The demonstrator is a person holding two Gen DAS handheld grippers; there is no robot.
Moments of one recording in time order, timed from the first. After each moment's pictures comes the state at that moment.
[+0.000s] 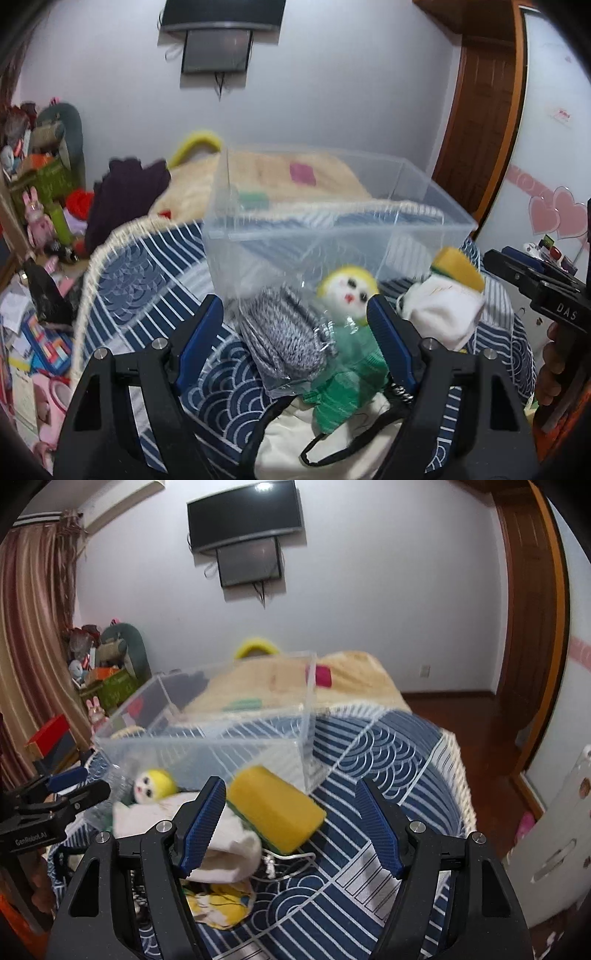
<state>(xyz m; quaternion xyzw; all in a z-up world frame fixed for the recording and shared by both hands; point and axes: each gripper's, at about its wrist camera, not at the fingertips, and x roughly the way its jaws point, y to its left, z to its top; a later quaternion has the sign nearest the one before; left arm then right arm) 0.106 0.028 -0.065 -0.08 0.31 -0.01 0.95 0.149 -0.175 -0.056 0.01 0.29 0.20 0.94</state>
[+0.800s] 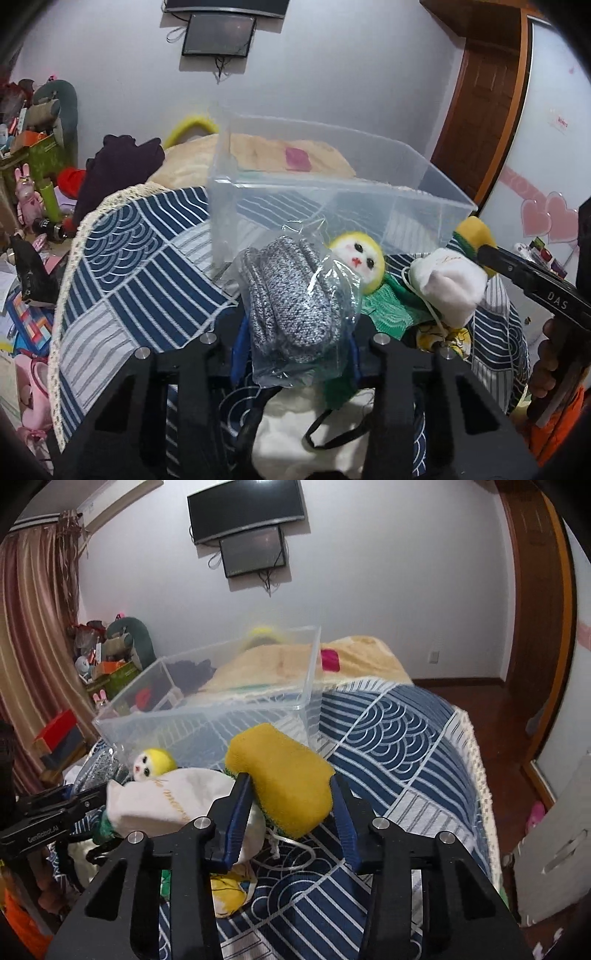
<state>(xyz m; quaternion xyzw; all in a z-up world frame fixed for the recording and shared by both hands) 0.088 0.033 -0.081 -0.10 0.32 -0.03 0.94 0.140 -0.187 -0.061 0.01 0.29 0.21 0.93</state>
